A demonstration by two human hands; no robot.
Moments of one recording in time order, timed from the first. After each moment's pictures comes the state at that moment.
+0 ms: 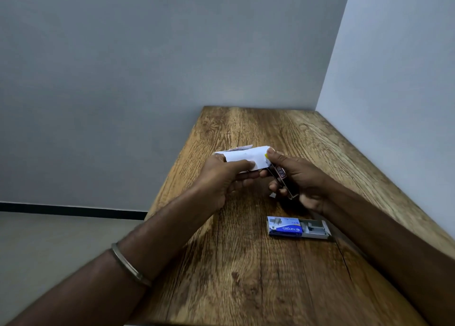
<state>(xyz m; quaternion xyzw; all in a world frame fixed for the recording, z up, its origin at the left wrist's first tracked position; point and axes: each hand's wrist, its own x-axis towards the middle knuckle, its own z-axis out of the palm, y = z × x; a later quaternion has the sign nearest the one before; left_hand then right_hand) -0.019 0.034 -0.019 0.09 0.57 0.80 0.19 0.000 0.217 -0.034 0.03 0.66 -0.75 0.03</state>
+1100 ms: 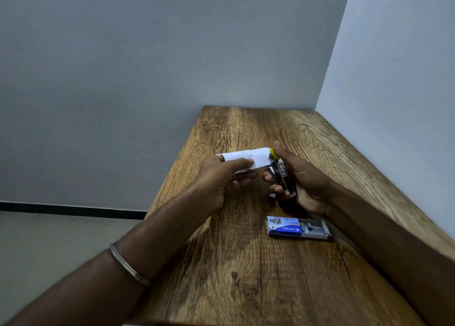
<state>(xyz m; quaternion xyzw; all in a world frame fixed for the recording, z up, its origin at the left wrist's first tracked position) -0.022 0.033 -0.021 0.03 0.57 0.80 0.18 0.010 0.216 -0.027 -0.01 0.64 -0.76 0.10</state>
